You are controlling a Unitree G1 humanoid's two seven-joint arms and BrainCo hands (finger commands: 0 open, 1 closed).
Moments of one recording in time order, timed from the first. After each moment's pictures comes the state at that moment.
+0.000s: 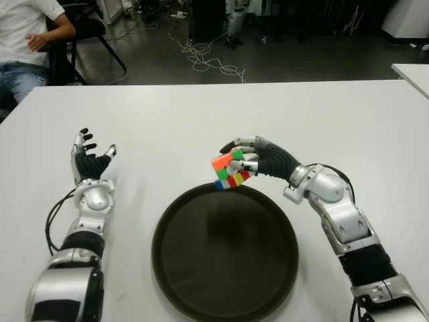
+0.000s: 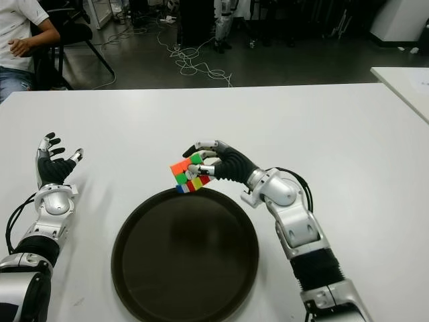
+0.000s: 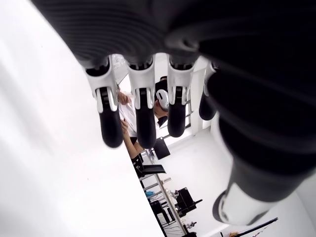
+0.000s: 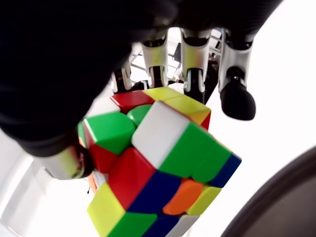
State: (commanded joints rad) left arm -0.55 0.26 0.10 1.09 0.17 -0.36 0.50; right arm -0.33 -0.20 0.20 0.10 0.02 0.06 0.55
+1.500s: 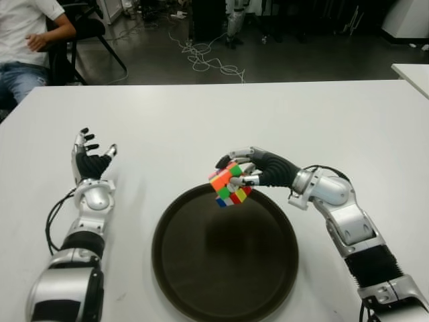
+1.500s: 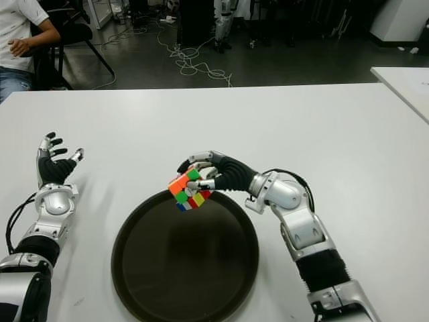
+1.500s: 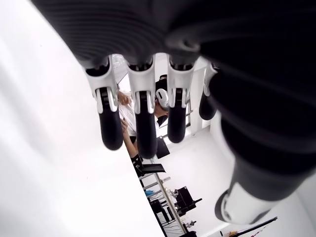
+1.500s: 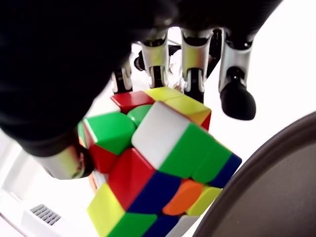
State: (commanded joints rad) left arm -0.55 0.26 0.10 1.09 0.17 -0.36 0.50; right arm -0.34 -0.25 0.22 0.17 0.03 -0.13 0.69
